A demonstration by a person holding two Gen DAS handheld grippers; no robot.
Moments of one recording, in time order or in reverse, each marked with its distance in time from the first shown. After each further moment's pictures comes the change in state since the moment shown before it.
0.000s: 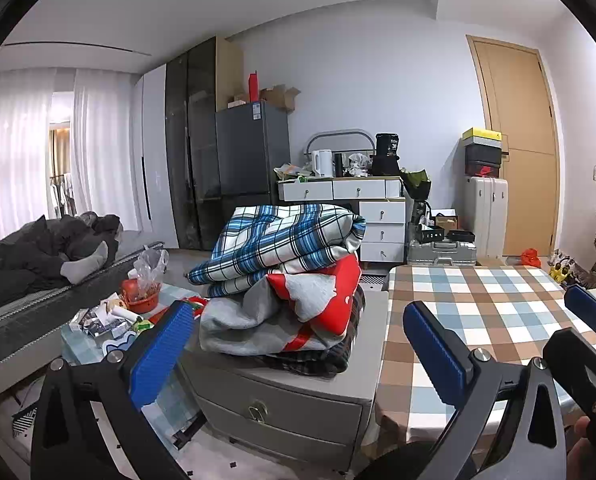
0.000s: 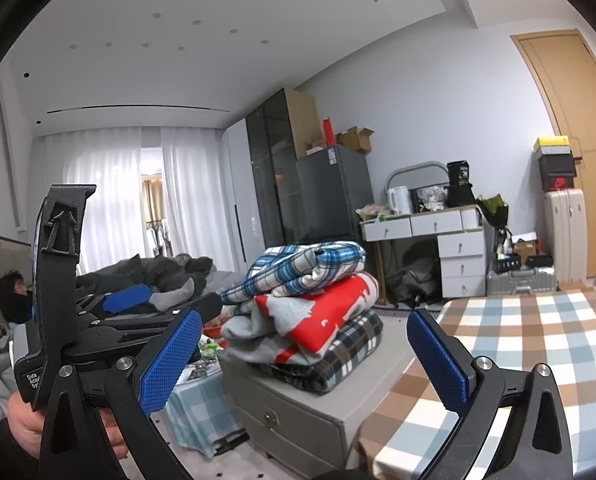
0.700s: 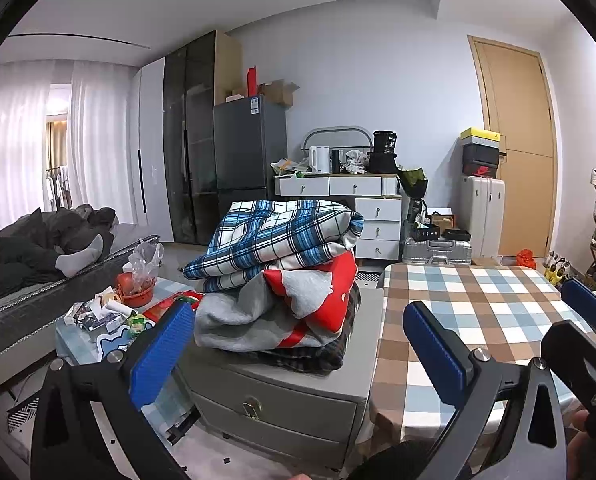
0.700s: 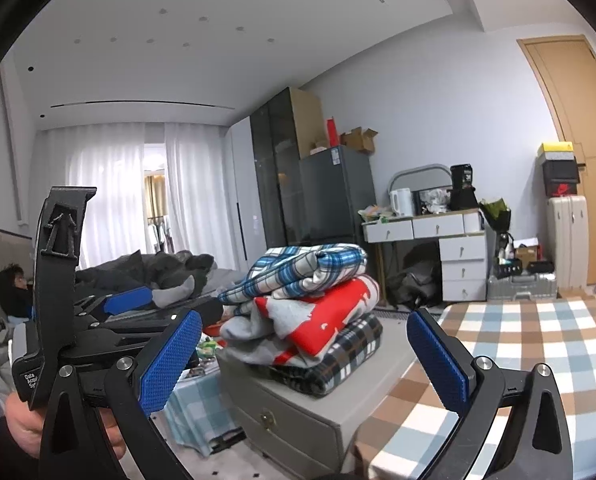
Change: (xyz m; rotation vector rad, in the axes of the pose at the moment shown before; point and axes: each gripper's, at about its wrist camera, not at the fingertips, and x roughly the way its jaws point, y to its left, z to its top) left arm 0.000 0.003 0.001 -0.023 0.024 -0.024; right arm 0.001 0.000 0.003 -0.022 0.001 0.005
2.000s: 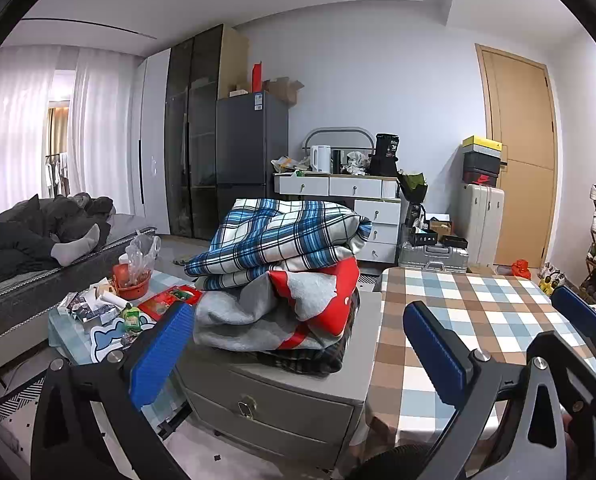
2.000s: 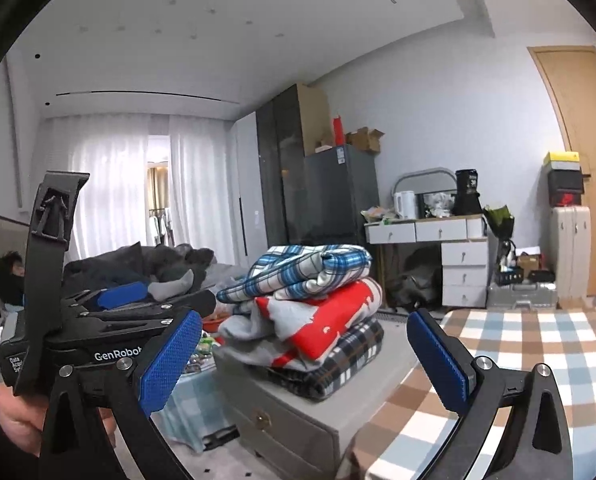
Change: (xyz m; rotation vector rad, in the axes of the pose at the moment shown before) left arm 0.004 0.013 0.000 -0.042 0.004 -0.020; right arm 0.011 0.009 0.002 -0.041 0.008 0.010
